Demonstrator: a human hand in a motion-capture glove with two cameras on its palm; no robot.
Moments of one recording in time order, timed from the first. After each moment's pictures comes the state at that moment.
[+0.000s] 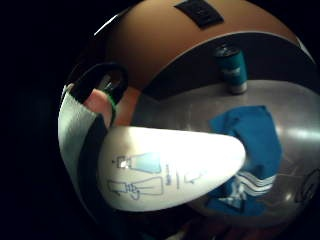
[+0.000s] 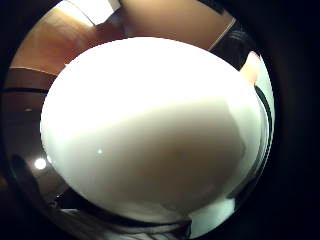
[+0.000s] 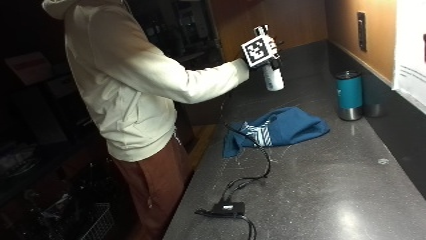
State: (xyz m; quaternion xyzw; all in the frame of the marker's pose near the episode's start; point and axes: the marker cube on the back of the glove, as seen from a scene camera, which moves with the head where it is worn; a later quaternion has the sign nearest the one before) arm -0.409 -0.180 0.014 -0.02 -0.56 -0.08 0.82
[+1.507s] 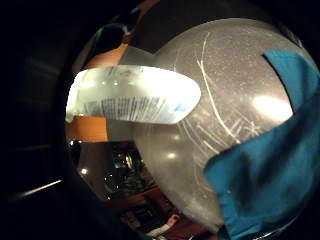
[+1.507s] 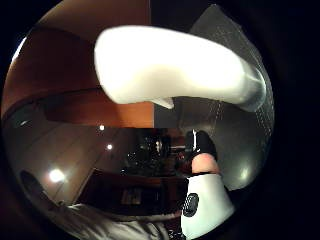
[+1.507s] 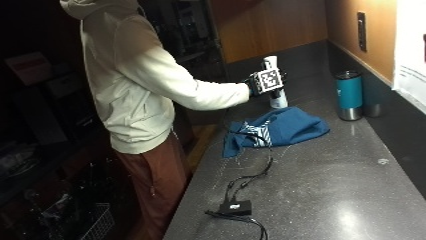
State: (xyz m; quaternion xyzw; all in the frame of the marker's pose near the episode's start) arm -0.511 -0.149 0.208 -0.14 -0.48 -0.09 0.86
